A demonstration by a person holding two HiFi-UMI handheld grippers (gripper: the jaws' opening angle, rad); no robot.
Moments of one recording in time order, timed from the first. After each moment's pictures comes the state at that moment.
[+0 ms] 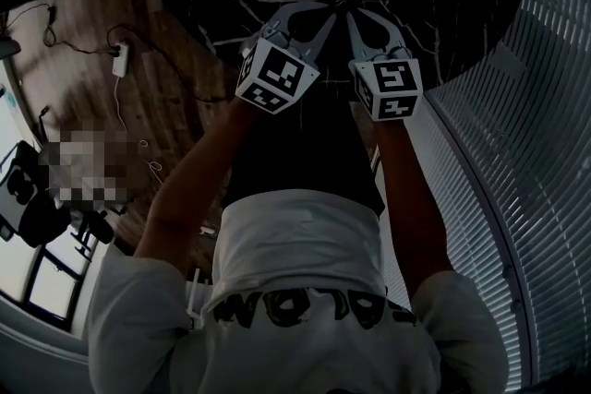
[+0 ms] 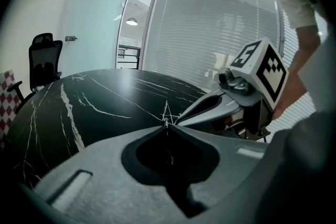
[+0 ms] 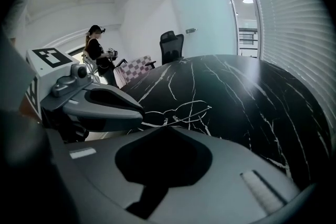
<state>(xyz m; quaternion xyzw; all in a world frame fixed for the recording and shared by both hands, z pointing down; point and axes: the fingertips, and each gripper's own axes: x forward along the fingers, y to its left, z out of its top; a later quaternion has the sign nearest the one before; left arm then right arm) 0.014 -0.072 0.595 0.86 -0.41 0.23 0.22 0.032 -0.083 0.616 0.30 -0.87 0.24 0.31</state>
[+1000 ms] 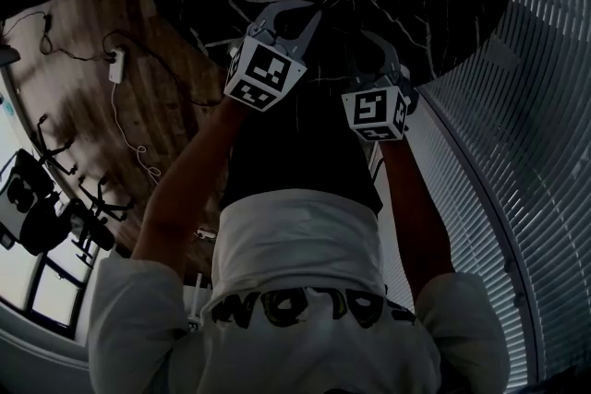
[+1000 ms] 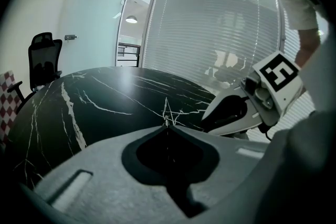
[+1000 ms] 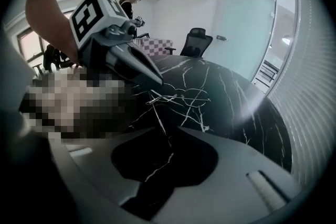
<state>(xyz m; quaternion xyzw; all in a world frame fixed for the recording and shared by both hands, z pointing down) 0.010 -0.069 0.599 0.85 -0.40 0.24 0.22 0.071 -0.039 0.623 0.24 -0.87 0.04 0.44</state>
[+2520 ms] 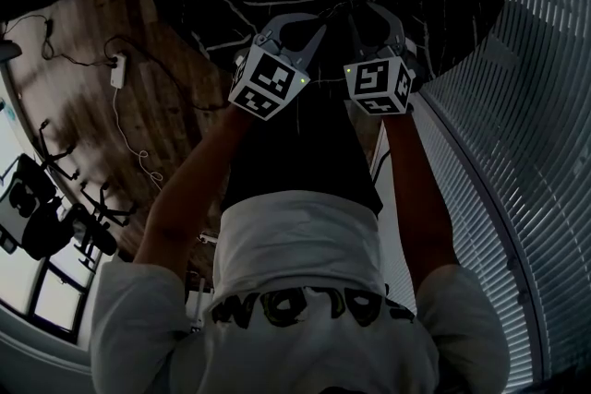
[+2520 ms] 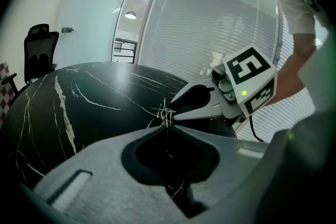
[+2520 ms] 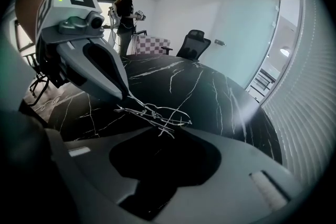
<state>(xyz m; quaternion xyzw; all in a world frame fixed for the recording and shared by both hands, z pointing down) 0.025 -0.052 0.597 0.86 -0.38 0.24 0.25 0.062 -0.094 0.622 0.26 -0.86 0.00 0.45</state>
